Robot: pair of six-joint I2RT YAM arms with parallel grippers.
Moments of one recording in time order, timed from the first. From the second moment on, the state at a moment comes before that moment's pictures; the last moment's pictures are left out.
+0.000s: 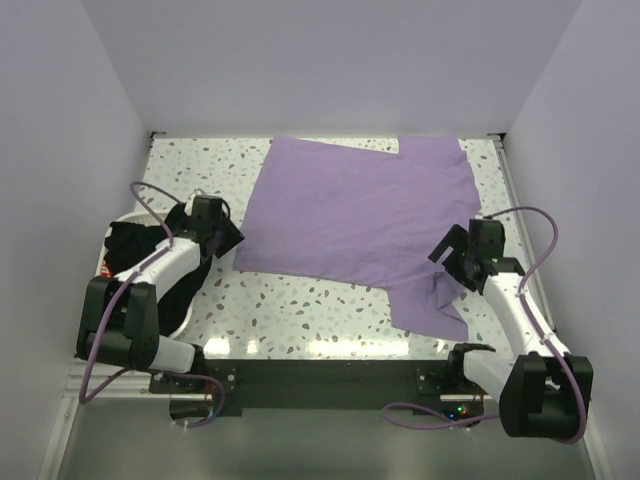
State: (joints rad) left arm -0.16 1.41 0.75 -0.21 -0.10 -0.80; right arm -0.04 1.06 0.64 -0.51 0.04 0.63
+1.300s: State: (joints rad) left arm -0.30 2.34 1.77 -0.15 -0.03 -0.62; right arm -0.02 2.18 1.65 -0.49 0.26 0.51
